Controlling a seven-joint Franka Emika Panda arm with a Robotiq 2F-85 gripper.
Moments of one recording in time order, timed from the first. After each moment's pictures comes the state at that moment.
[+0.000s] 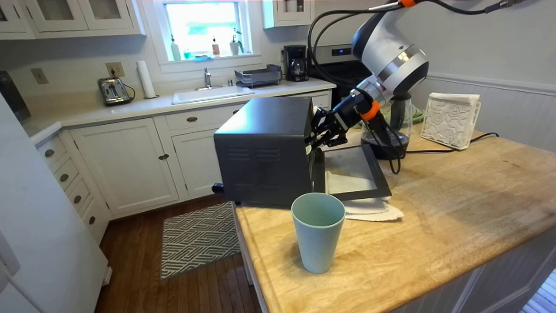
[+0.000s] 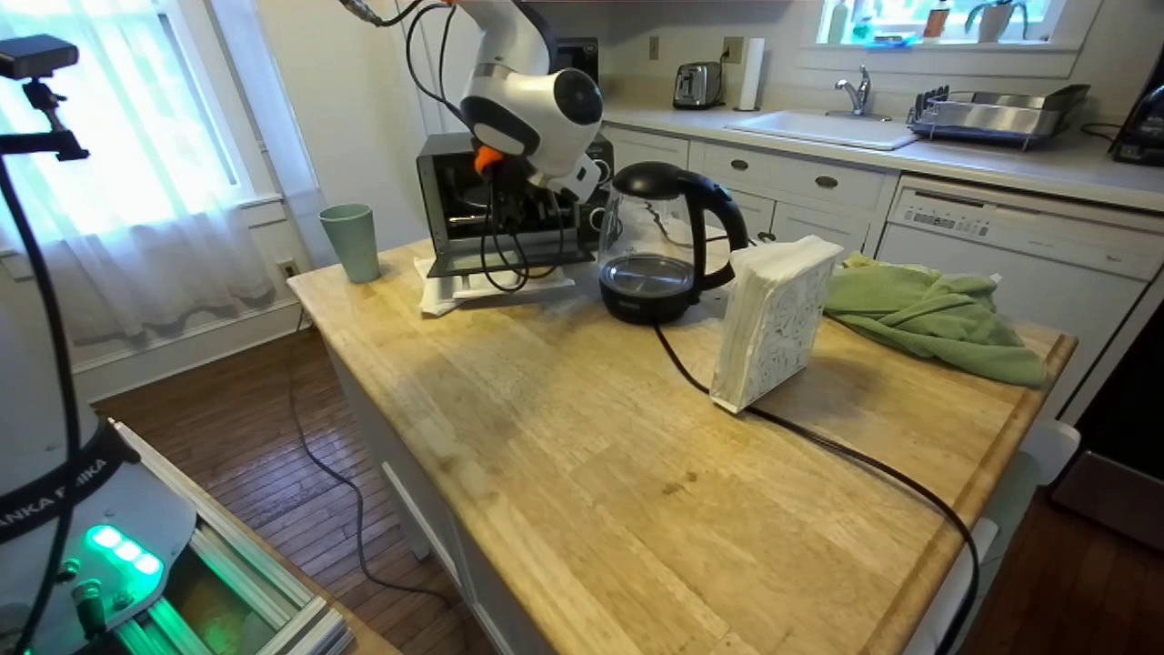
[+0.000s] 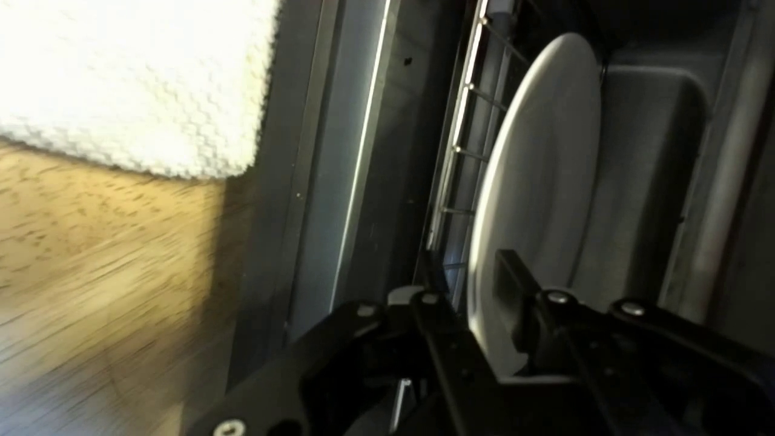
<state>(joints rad) -0.12 0.56 -0.06 -1.81 1.31 2.27 -0.57</state>
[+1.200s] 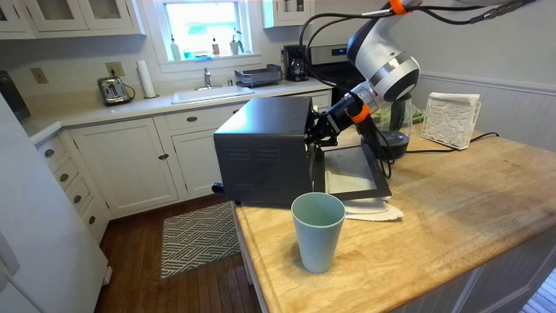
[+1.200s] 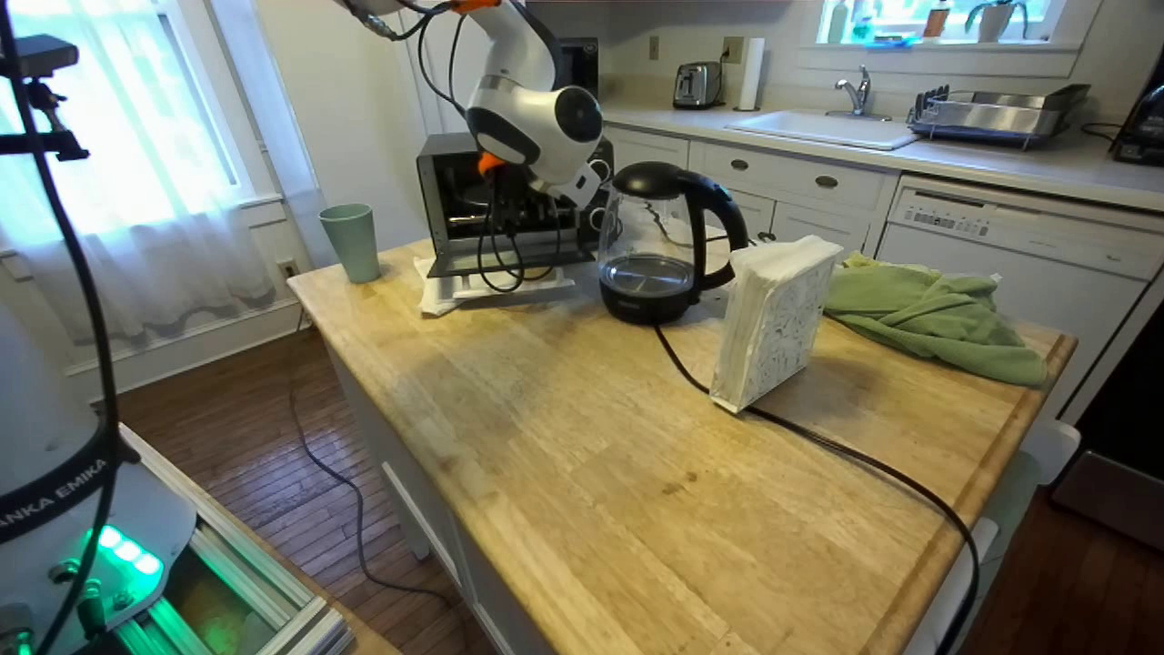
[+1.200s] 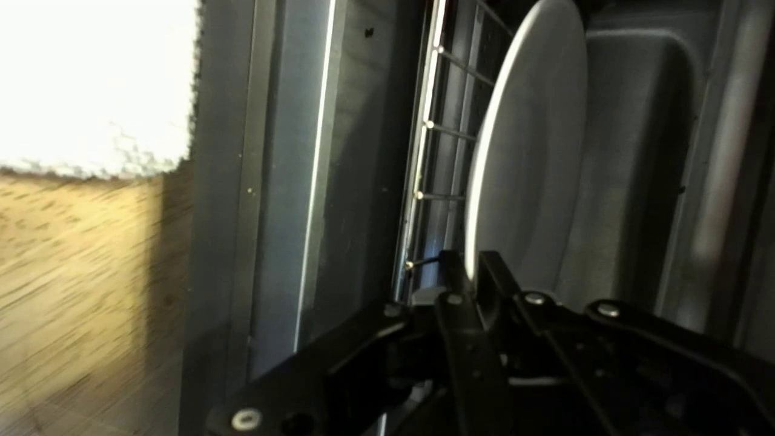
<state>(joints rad) -0.12 0.62 -0.04 -1.75 1.40 2.27 -0.57</state>
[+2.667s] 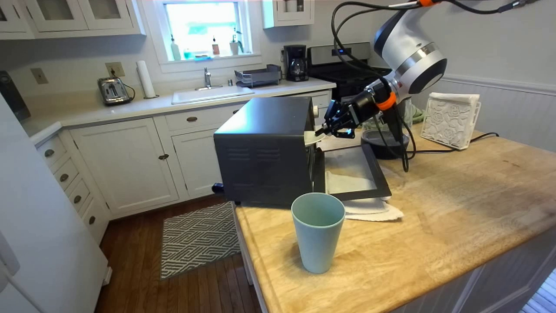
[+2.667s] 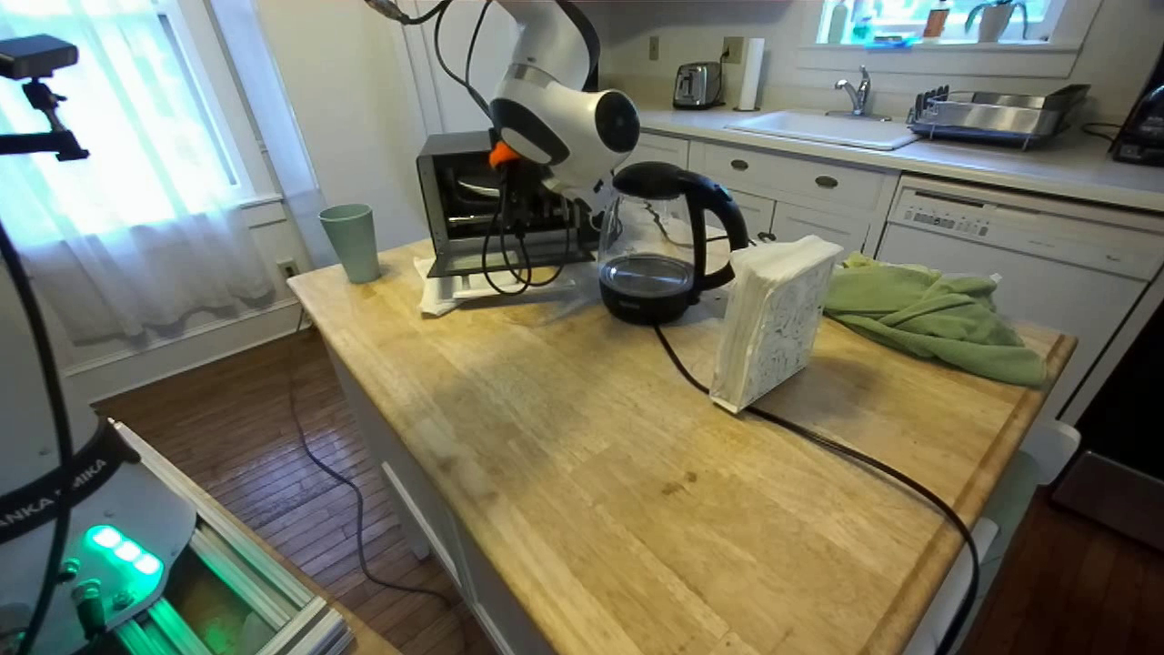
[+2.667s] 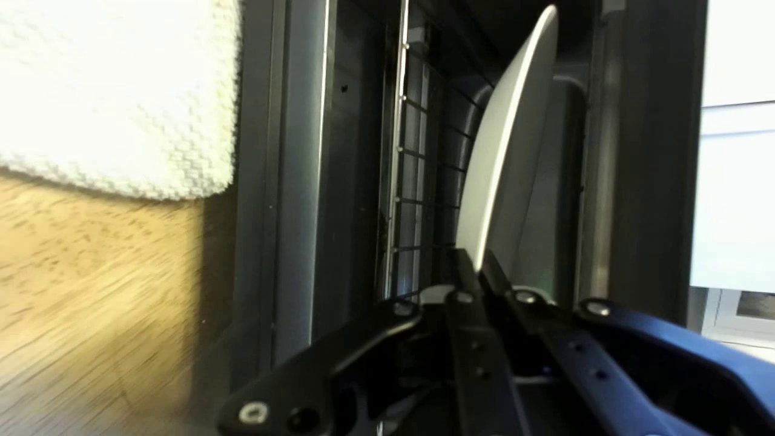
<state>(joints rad) -0.20 0.56 -0.10 -1.81 1.38 2.01 -0.57</state>
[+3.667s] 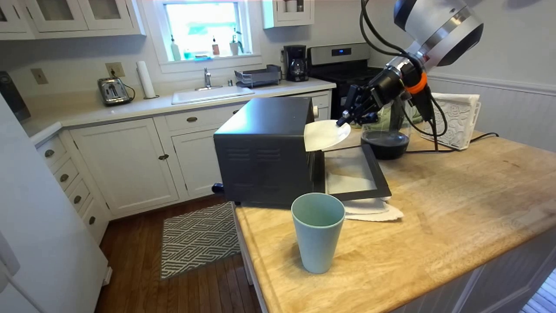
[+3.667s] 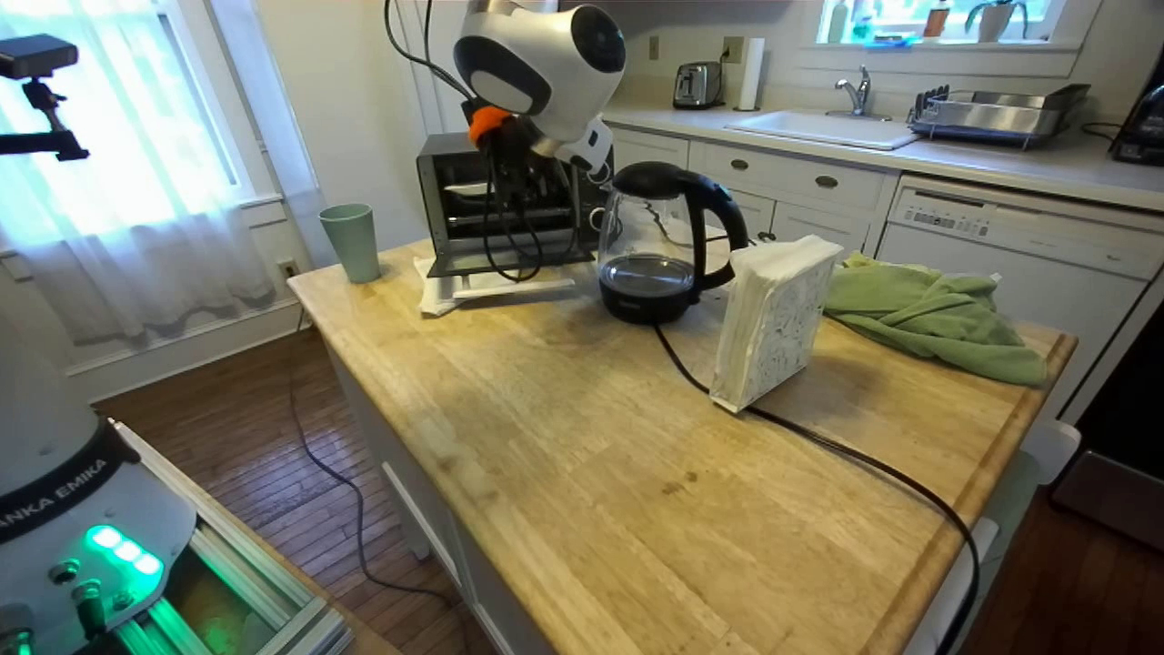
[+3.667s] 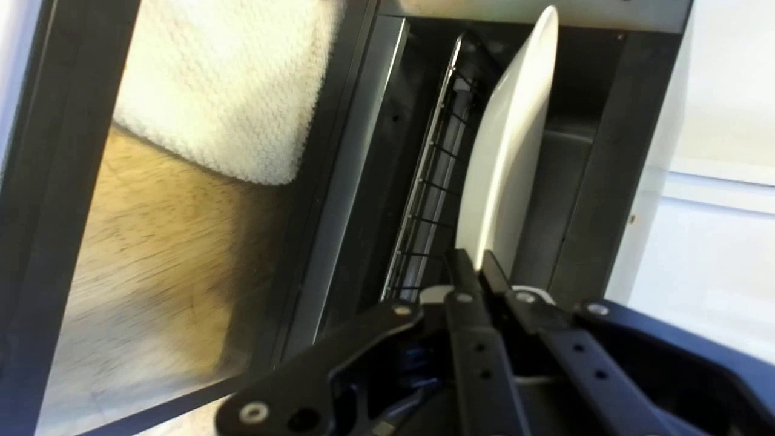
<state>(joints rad) -0.19 0.34 -0.13 -1.98 1.19 2.09 -0.64</state>
